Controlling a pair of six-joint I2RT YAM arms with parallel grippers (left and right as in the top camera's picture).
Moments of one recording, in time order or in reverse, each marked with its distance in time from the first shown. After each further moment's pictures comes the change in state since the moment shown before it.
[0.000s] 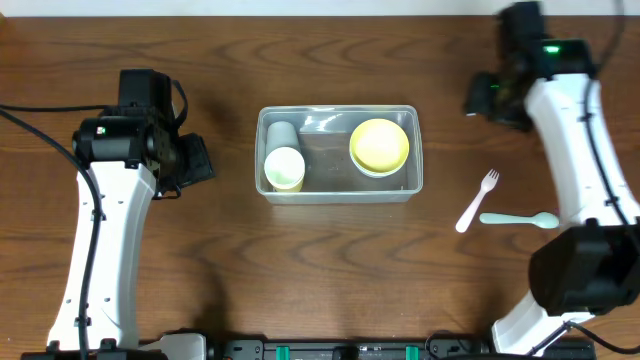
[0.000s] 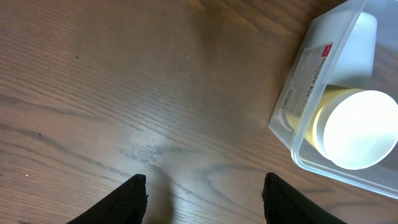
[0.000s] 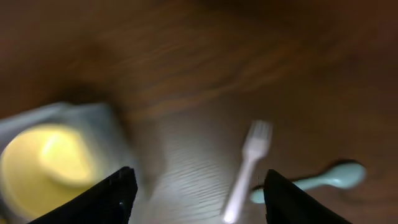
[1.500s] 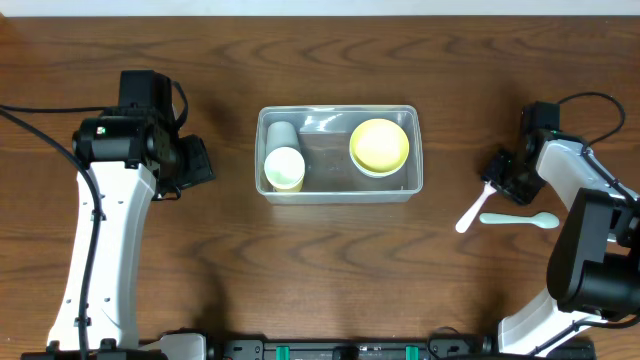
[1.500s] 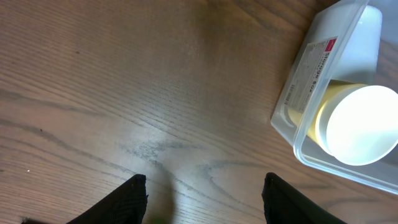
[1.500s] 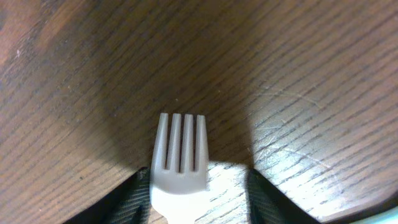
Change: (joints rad) left arm 0.000 0.000 0.000 -0.013 0.000 0.000; right arm -0.206 0.003 -0.686 0.546 -0.110 0.066
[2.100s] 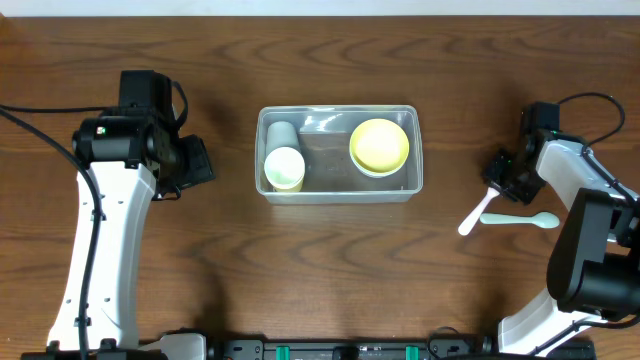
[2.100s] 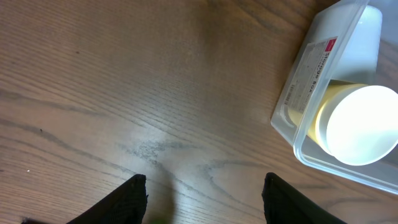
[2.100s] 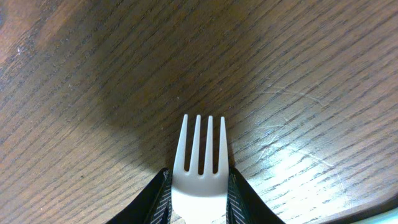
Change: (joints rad) left arm 0.000 0.000 0.000 0.000 0.000 0.000; right arm 0.000 0.000 -0.001 0.000 -0.006 0.001
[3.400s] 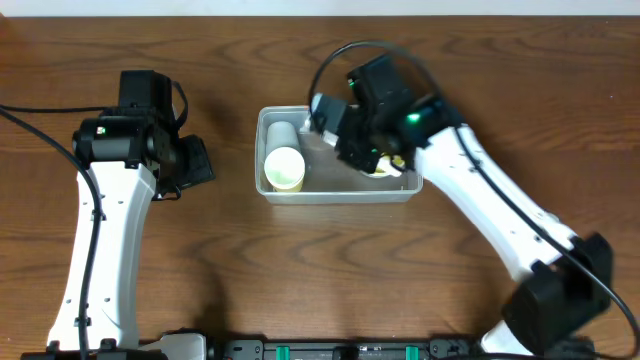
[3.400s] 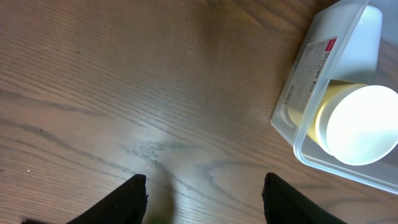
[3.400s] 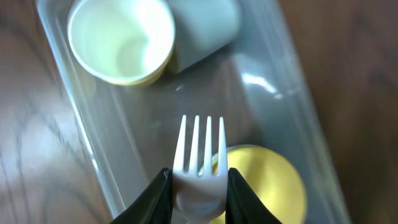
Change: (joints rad) left arm 0.000 0.000 0.000 0.000 0.000 0.000; right arm 0.761 -0.059 0.470 -0.202 -0.150 -1.137
